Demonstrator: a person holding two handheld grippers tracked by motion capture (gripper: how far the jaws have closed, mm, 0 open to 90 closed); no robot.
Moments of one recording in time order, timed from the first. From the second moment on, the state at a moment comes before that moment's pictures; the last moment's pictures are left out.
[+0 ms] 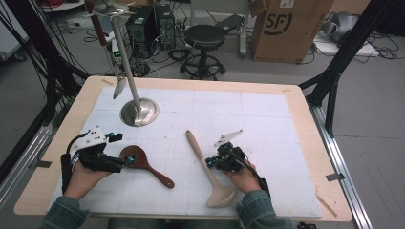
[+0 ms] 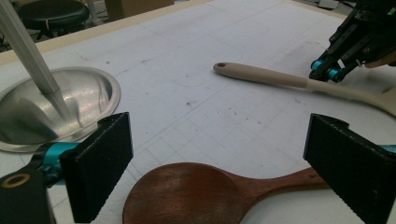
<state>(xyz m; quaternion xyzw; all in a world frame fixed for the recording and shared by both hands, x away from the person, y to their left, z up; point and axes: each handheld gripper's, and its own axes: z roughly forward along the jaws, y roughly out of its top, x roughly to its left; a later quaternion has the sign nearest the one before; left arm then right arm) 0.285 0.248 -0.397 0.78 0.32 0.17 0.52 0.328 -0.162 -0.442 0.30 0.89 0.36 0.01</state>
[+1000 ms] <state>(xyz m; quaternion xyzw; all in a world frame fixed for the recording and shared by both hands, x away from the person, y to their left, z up) 0.285 0.248 -0.397 0.78 0.32 0.17 0.51 0.310 -0.144 -0.437 0.30 0.89 0.33 0.04</state>
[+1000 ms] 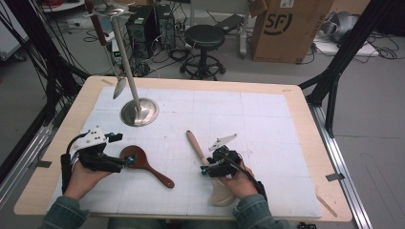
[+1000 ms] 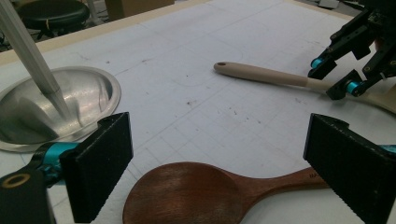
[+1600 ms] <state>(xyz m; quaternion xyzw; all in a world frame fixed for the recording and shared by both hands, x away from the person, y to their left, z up) 0.285 0.248 -0.397 0.78 0.32 0.17 0.51 0.310 -0.139 -0.433 0.28 0.90 0.32 0.04</state>
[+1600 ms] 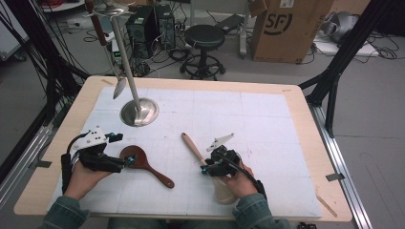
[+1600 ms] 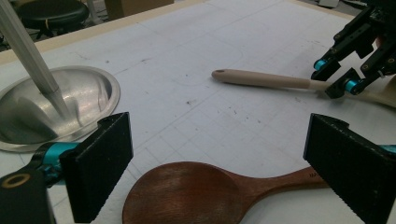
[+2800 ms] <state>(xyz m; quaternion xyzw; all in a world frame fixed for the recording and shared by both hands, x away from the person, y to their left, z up) 0.284 0.239 -0.398 0.78 0.31 0.16 0.52 0.312 -0.137 -0.416 0.22 0.90 0.36 0.02</state>
